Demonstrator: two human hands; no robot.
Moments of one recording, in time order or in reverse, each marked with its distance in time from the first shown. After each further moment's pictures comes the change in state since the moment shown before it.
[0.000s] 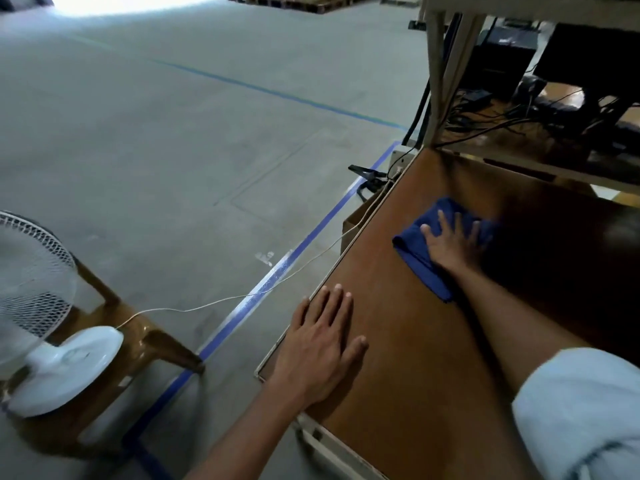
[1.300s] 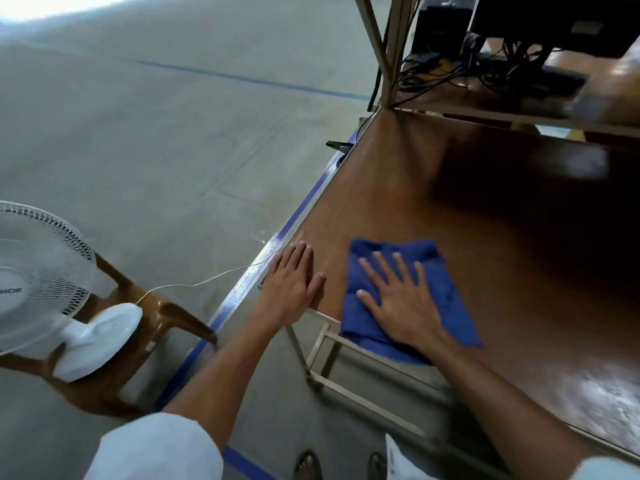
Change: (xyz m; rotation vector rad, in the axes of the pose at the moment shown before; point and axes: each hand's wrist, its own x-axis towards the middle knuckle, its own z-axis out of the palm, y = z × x) left_hand -0.057 -0.015 0.006 0.077 0.113 -0.015; right_hand -0.301 0.064 0.017 -0.076 -0.009 -0.459
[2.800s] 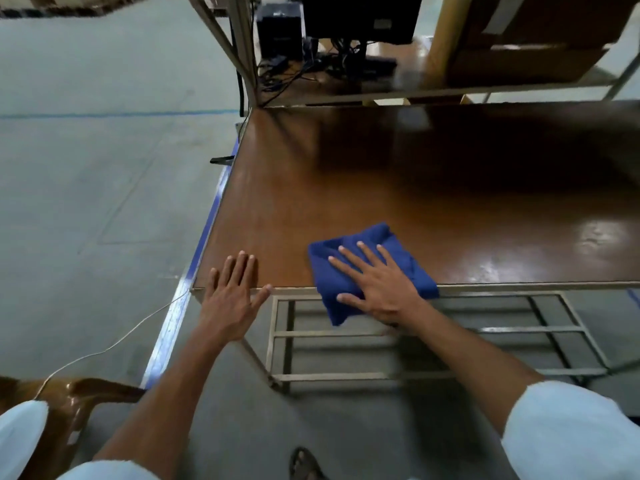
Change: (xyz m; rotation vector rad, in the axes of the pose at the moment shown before) left_hand -0.046 0.006 0.001 0.046 -0.160 0.275; right_hand -0.132 0.032 -0.009 -0.164 -0.004 0.016
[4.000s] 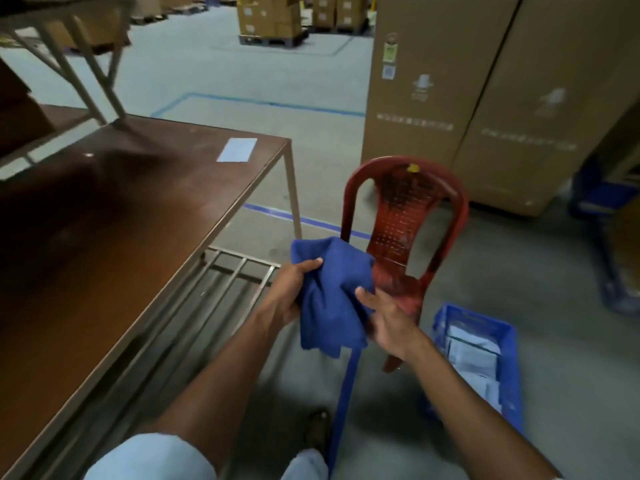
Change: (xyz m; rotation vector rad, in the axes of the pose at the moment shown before) left_hand -0.144 0.834 0.021 -1.163 -1.304 0.316; right_hand -0.633 0.204 -0.009 1.802 1.395 1.143
